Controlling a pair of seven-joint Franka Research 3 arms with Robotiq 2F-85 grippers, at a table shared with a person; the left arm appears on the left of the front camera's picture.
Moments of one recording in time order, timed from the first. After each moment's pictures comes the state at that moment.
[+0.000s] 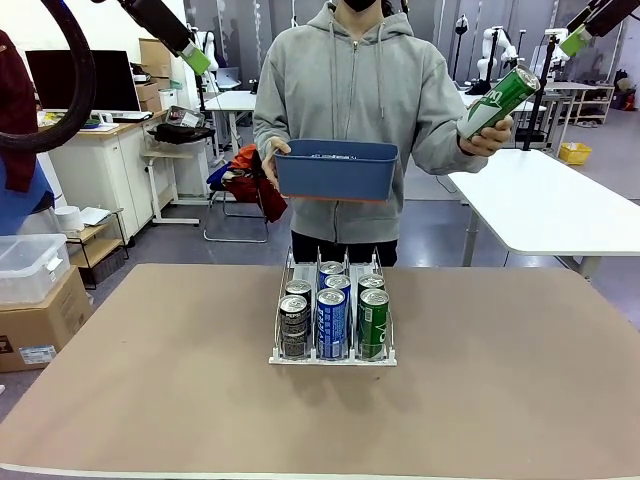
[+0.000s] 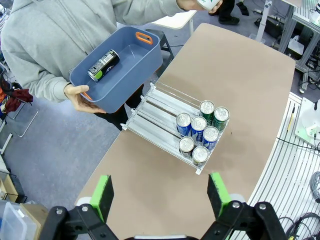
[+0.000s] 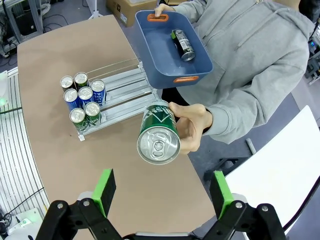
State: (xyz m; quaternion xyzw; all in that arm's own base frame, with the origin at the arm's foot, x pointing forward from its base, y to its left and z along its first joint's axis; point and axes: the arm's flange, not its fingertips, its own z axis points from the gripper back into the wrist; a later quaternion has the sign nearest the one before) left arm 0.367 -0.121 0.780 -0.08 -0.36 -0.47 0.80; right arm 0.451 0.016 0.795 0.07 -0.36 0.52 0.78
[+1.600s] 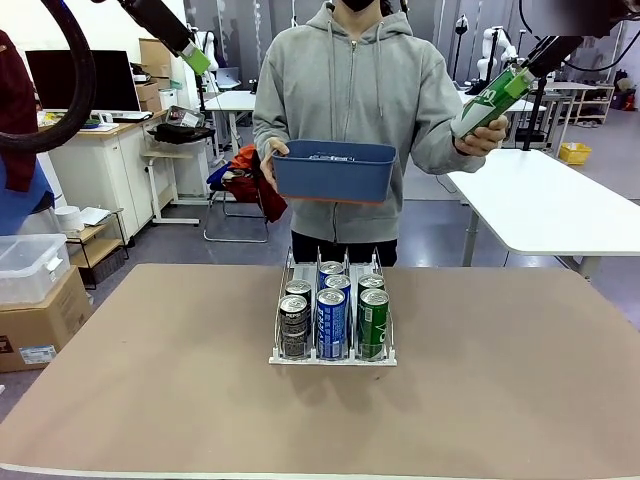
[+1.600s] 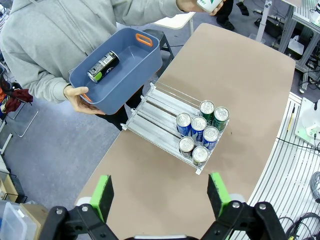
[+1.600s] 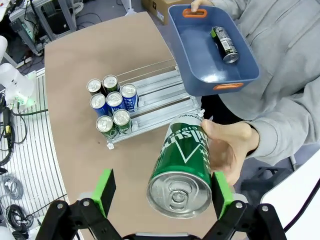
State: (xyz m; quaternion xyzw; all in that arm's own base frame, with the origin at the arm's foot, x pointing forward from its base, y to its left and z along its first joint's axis) left arm 0.367 -0.121 0.780 -0.08 -0.36 -0.47 0.80; right arm 0.497 0.062 0.738 0.16 -0.29 0.53 0.78
